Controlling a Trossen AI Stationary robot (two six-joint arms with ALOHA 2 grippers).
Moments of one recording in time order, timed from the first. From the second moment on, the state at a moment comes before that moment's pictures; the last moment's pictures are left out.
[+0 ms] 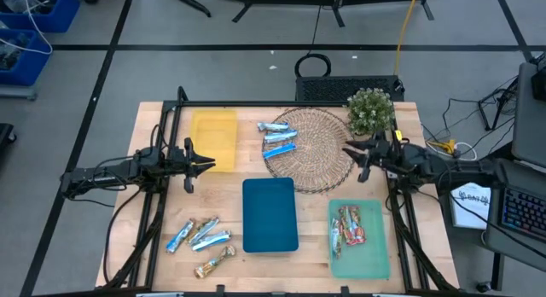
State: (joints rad) left arm 0.14 0.05 0.02 0.01 0.02 -0.03; right arm -0.05 0.24 0.17 0.11 0.33 -0.02
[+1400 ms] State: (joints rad) left arm 0.14 0.05 0.02 0.01 0.02 -0.03; right arm -0.12 0.00 0.03 0.04 0.25 -0.04
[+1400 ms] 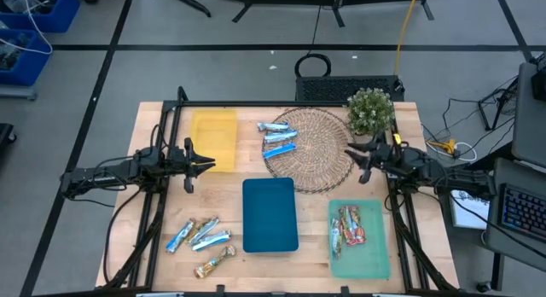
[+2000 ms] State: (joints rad) left arm 0.14 0.05 0.02 0.01 0.02 -0.03; right arm -0.12 0.00 0.02 0.07 0.10 -0.02
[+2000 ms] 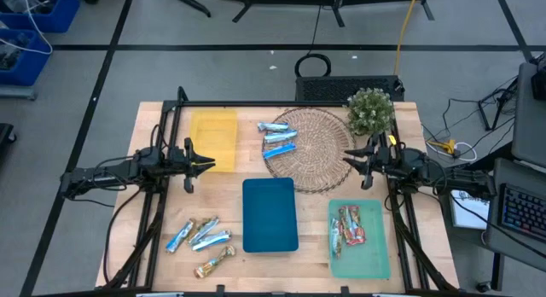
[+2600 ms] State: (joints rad) left arm 0.14 0.05 0.02 0.08 0.03 -0.03; right arm -0.12 0.00 0.02 0.03 0.10 0.04
